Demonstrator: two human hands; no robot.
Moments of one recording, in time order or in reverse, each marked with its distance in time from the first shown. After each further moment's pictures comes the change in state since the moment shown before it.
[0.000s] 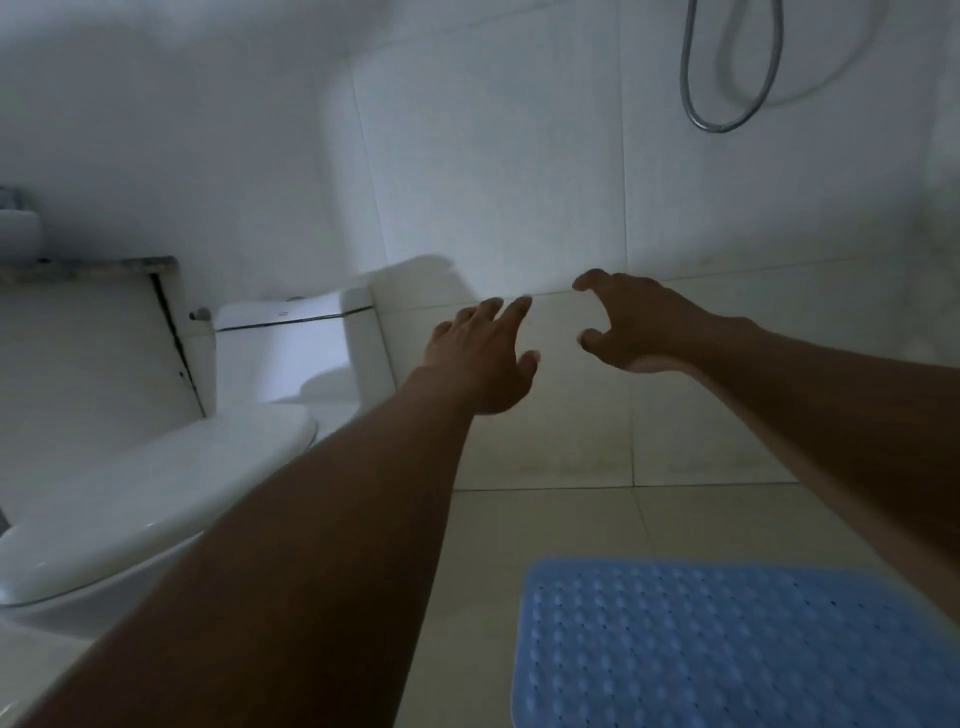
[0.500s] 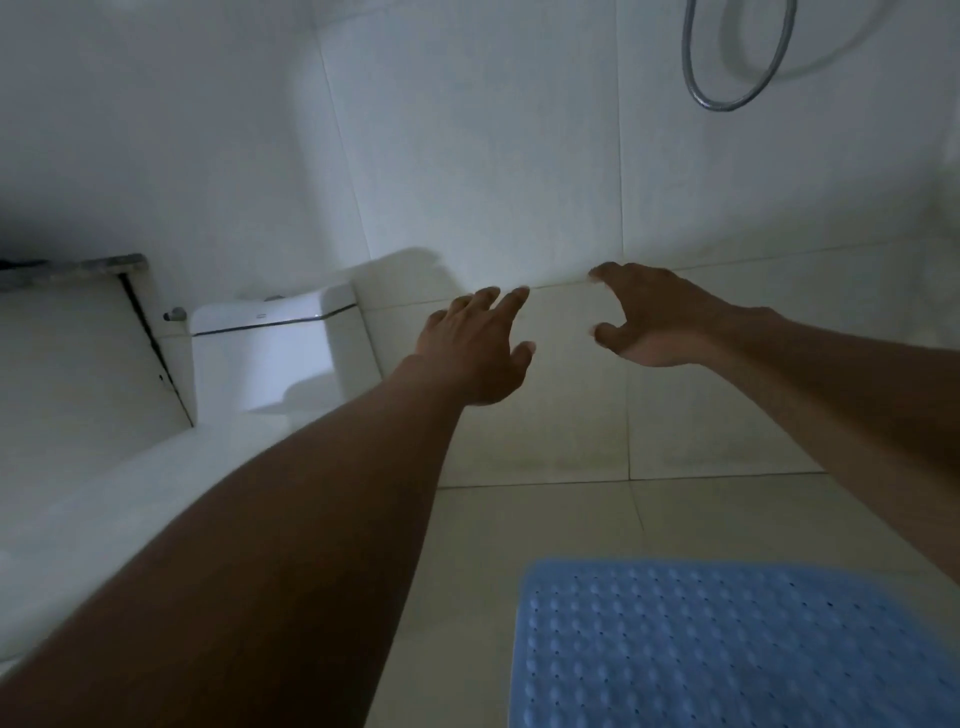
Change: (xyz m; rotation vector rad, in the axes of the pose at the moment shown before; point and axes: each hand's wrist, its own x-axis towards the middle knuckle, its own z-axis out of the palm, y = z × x) left_hand 0.063 -0.005 -0.013 0.005 -0.082 0.026; right_hand 0.049 0.036 -0.020 0.001 -0.087 0.042
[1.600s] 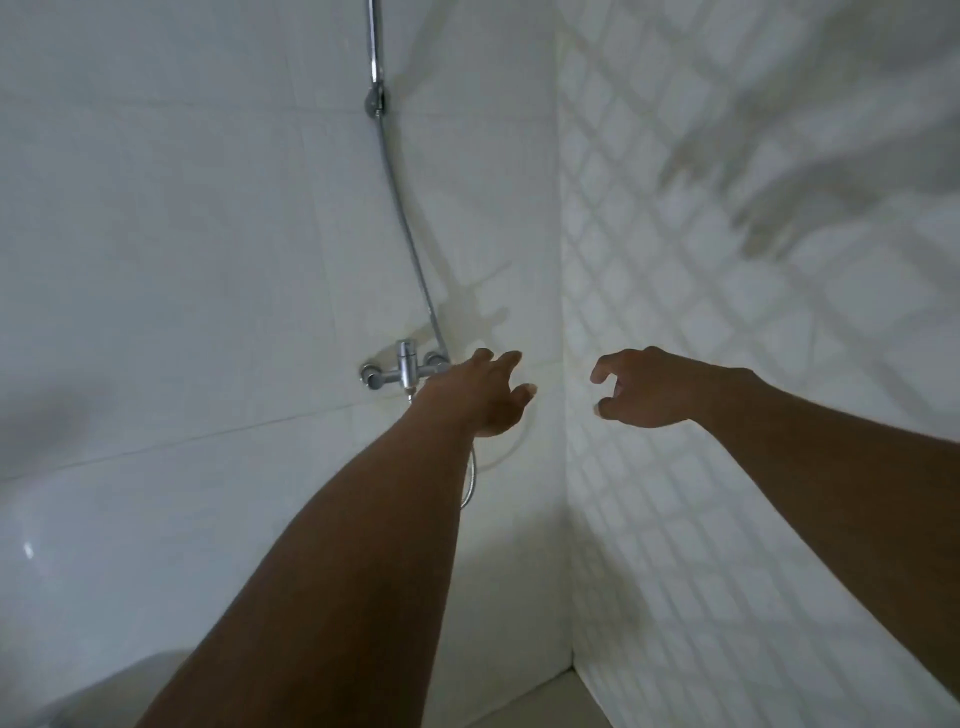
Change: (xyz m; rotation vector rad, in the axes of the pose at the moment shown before) left_hand 0.446 0.225 -0.606 -0.256 -0.128 0.408; right_hand 0.156 0.126 -0.746 -0.131 -0.150 0.619
